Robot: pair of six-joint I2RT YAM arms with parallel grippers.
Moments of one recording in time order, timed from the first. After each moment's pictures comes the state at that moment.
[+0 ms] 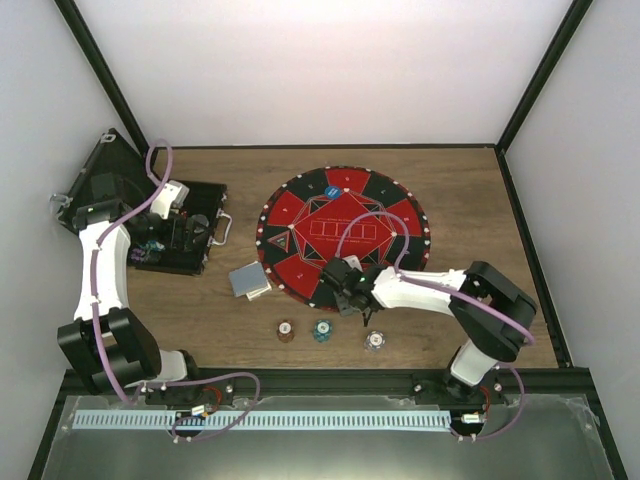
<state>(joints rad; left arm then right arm) 0.33 1.35 1.24 -1.06 0.74 0.64 0.97 1.63 0.88 -0.56 0.29 0.60</state>
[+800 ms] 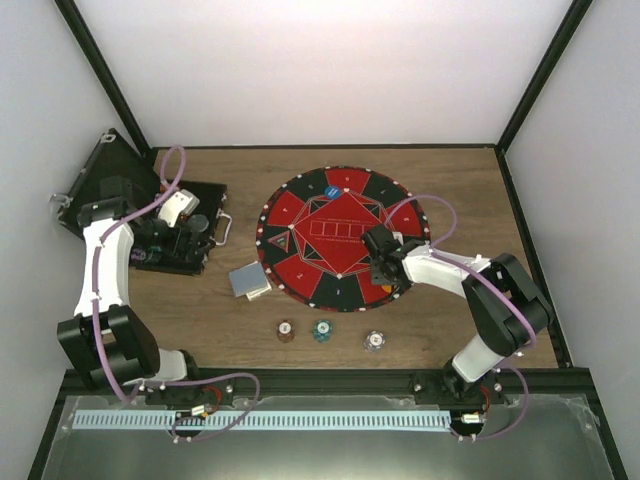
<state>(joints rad) 0.31 1.37 1.25 -1.17 0.72 0.80 0.59 1.59 0.83 -0.49 0.29 0.53</state>
